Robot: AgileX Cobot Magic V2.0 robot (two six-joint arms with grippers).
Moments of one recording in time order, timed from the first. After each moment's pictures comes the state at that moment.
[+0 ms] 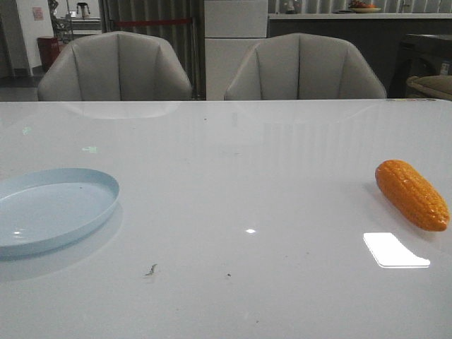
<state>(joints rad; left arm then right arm) -0.02 0.00 -0.13 -0.11 -0.19 0.10 0.06 -0.01 0.01 0.07 -0.27 0.04</state>
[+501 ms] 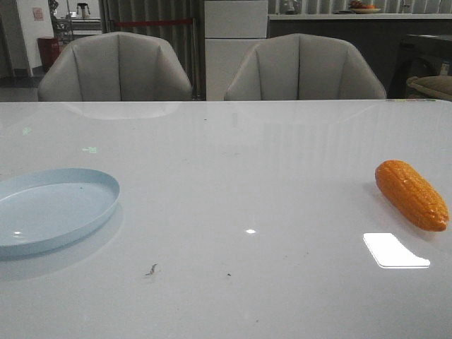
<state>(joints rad) -0.02 0.30 -0.66 0.04 -0.09 0.10 0.06 0.31 -0.65 -0.03 0.00 0.11</state>
